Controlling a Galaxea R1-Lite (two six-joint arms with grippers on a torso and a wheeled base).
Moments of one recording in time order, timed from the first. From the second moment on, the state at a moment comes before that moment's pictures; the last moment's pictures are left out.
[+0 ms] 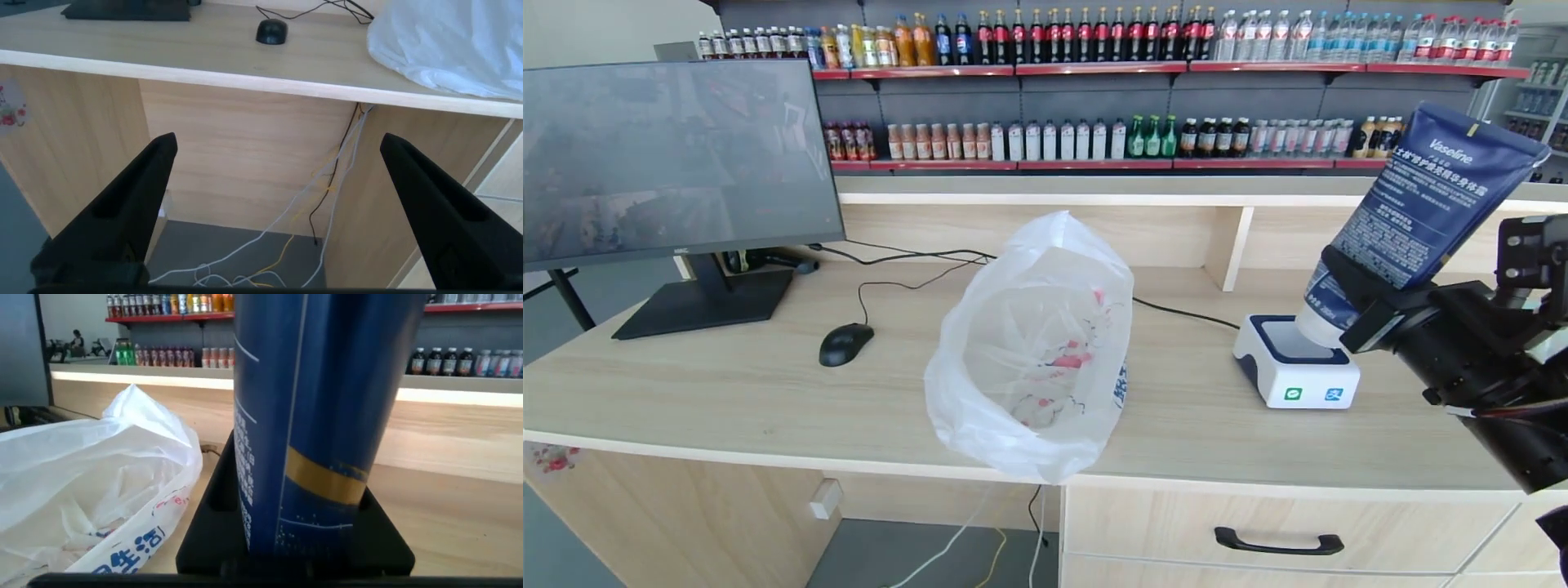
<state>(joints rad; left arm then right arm) 0.00 0.00 0.00 0.00 0.00 0.00 0.27 1.63 -0.38 -1.57 -0.02 -0.02</state>
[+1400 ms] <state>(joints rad) 0.00 0.00 0.00 0.00 0.00 0.00 0.10 1.59 -0.25 -1.57 0.09 -0.18</state>
